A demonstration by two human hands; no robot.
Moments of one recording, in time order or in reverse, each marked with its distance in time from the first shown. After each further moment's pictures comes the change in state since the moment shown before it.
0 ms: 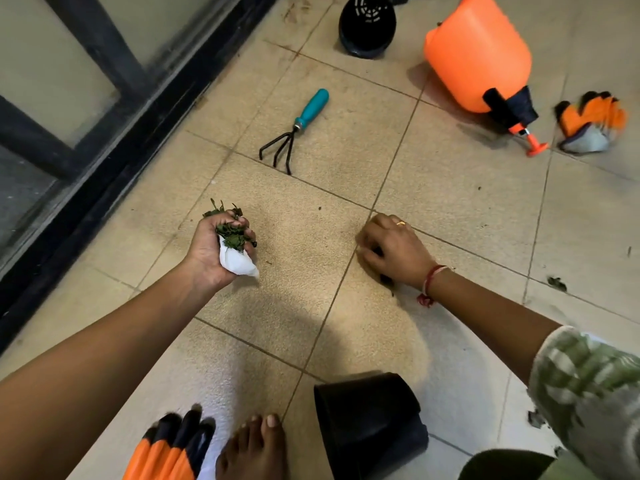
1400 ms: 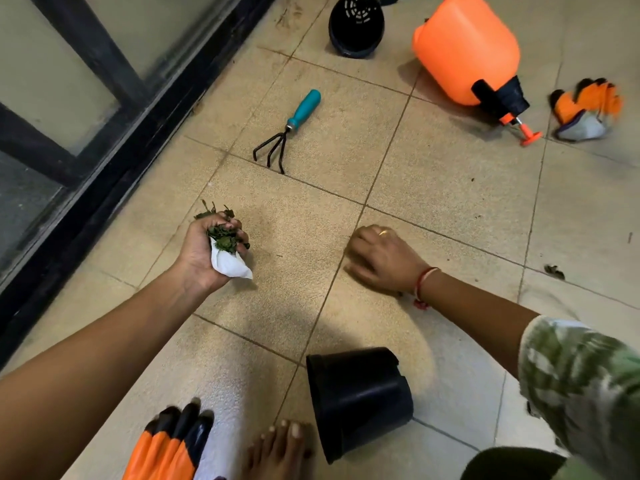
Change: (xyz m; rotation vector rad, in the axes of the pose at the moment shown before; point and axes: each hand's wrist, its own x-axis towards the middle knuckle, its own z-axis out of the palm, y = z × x) left_hand -0.017 -0.009 0.006 0.010 0.022 0.033; right_hand -0.020 -0.002 0.013 -0.072 0.029 -0.230
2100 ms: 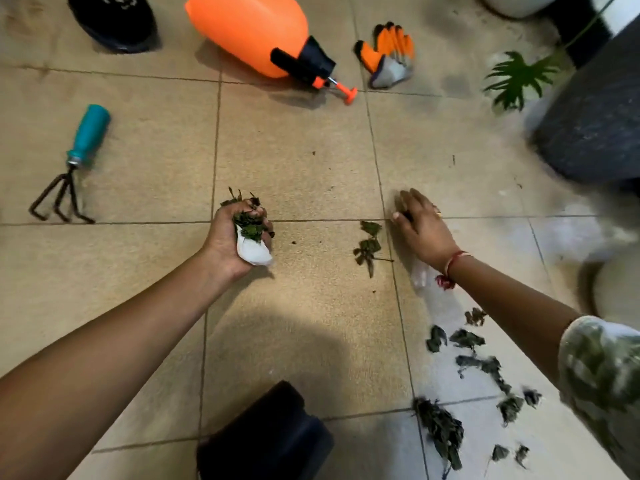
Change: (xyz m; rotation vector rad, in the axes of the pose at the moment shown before) left_hand 0.103 -0.150 0.166 0.291 -0.245 -0.415; right_hand -0.205 0.121 -0.038 0.277 0.175 1.087
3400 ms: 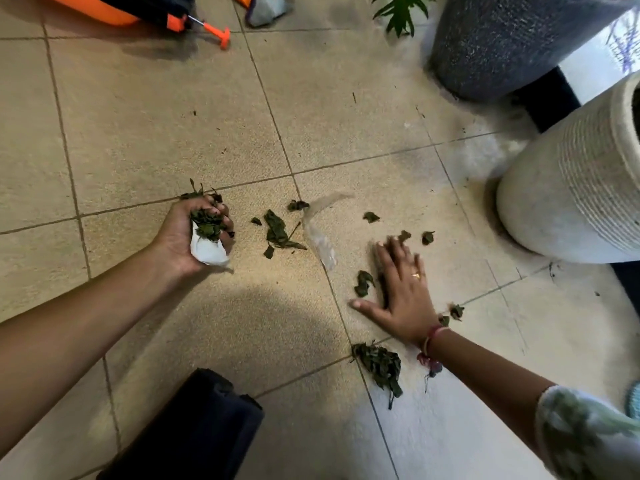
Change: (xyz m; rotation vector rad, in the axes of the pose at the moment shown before) left_hand 0.037 -0.071 0.018 0.146 -0.125 -0.215; right_hand -0.201 0.060 0.045 -0.137 0.038 0.149
